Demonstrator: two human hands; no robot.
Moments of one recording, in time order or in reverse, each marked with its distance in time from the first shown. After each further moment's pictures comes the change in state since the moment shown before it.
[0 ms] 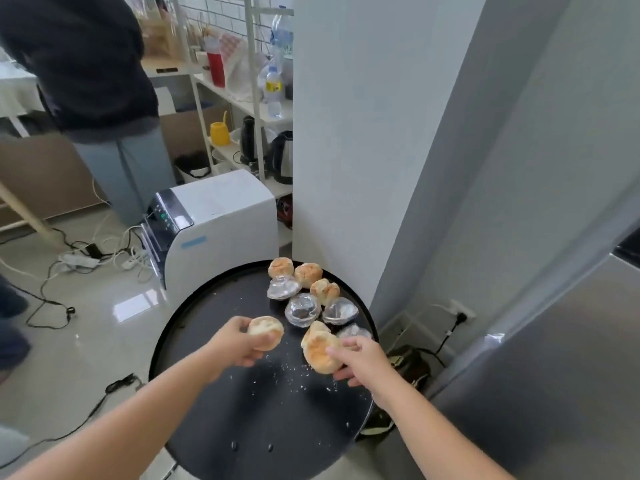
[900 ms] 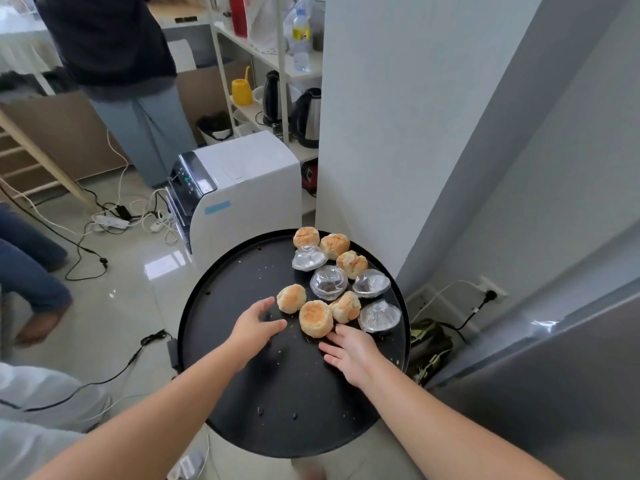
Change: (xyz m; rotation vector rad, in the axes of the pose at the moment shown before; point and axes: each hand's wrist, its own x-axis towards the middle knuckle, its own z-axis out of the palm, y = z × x) left_hand 0.025 -0.055 0.007 -0.039 0.176 0.053; right_hand 0.051 0.018 0.071 0.630 -0.056 0.357
